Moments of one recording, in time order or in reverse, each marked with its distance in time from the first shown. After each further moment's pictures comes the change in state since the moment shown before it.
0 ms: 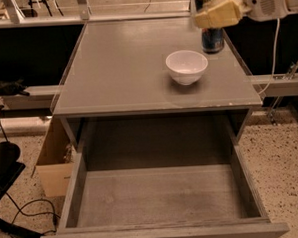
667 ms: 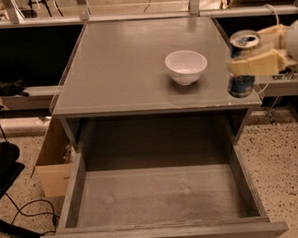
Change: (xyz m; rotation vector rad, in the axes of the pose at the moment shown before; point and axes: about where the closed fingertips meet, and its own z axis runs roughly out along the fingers) arm 0.079 0.051 -0.063 -0.089 -0.032 0.078
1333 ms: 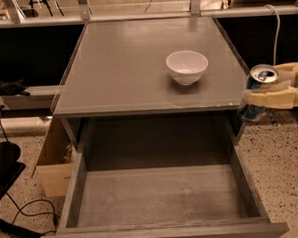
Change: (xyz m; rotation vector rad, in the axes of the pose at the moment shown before) arm 0.072 0.013 -0.025 -0.023 -0.104 0.029
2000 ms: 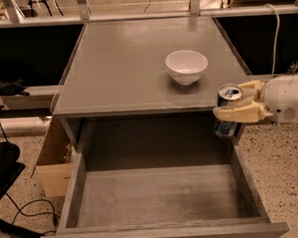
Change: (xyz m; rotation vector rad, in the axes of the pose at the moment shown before) arm 0.035 0.027 0.058 -0.113 0.042 0.069
